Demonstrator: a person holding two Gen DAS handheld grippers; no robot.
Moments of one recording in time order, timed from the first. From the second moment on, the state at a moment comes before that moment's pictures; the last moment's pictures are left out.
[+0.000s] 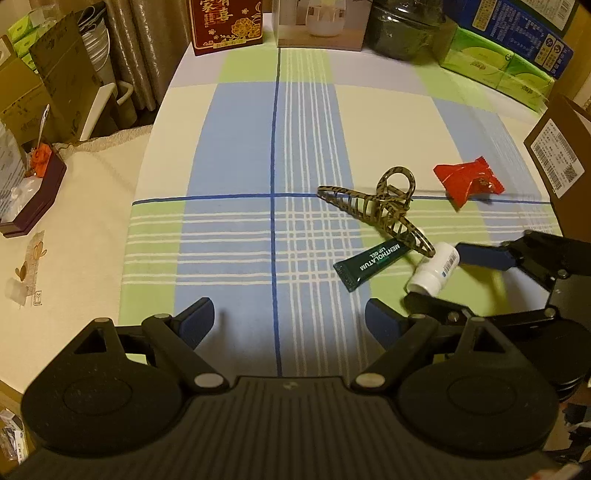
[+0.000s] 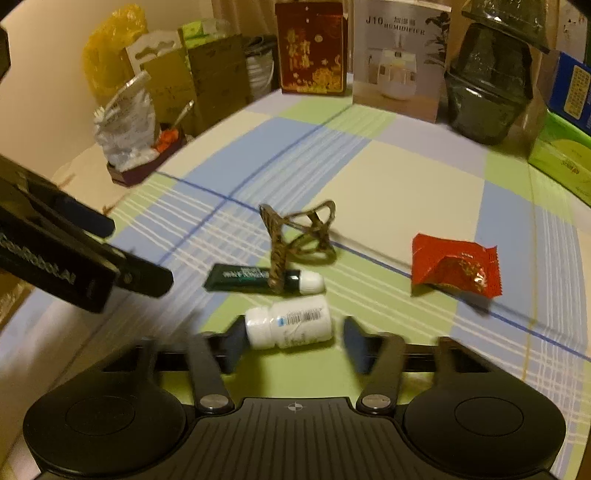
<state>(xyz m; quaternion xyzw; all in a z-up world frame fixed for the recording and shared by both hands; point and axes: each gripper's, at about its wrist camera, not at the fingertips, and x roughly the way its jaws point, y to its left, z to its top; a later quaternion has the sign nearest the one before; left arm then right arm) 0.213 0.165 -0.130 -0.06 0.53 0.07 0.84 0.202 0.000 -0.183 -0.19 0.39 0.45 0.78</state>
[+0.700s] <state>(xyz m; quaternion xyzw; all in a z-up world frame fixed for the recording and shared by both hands) 0.298 0.128 -0.147 -0.05 0.55 -0.01 0.83 0.236 -0.103 -0.173 -0.11 0.44 0.34 0.82</state>
